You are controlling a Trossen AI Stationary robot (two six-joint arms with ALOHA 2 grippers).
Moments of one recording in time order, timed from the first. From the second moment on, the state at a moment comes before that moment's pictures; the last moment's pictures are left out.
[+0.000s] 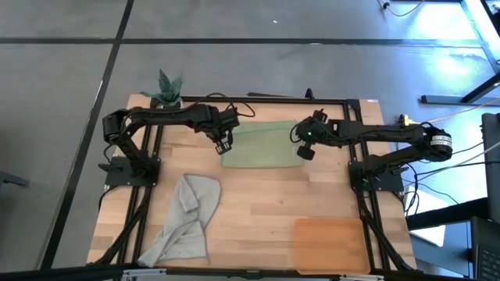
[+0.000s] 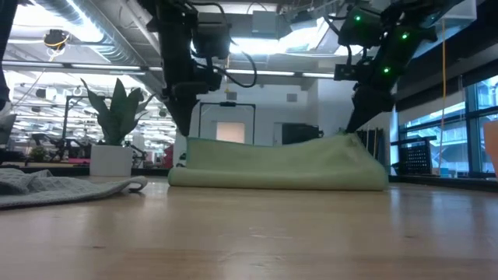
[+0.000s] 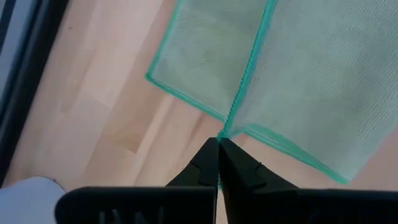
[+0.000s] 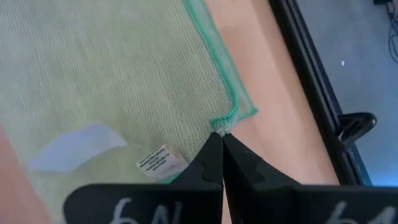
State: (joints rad) left arm 0.34 1.65 1.23 -0.91 -0.24 -0.15; right arm -0.29 1.26 0.78 -0.53 0.39 -0.09
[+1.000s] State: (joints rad) left arm 0.39 1.65 1.23 -0.82 -0.30 -0.13; right arm -0.35 1.40 0.78 -0.40 0.39 -0.12
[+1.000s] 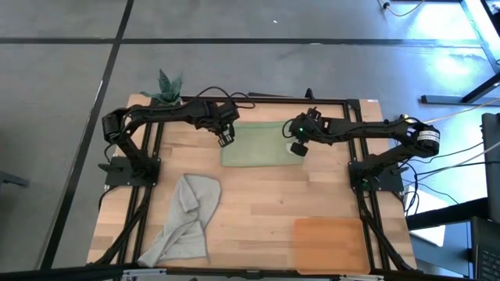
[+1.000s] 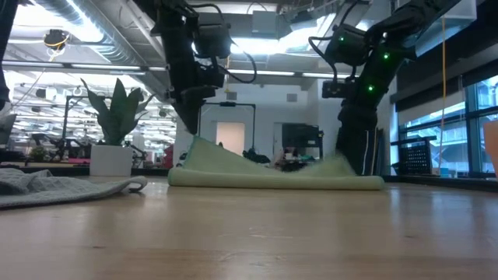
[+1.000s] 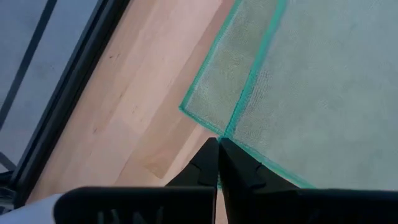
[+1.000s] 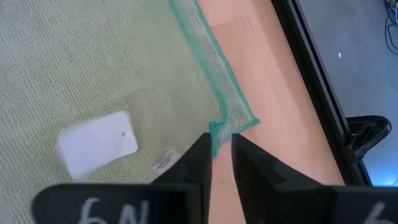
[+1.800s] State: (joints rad) left arm 0.40 1.67 1.17 -0.70 -0.02 -0.12; right arm -0.32 1.39 0.82 -0.45 -0.24 0.02
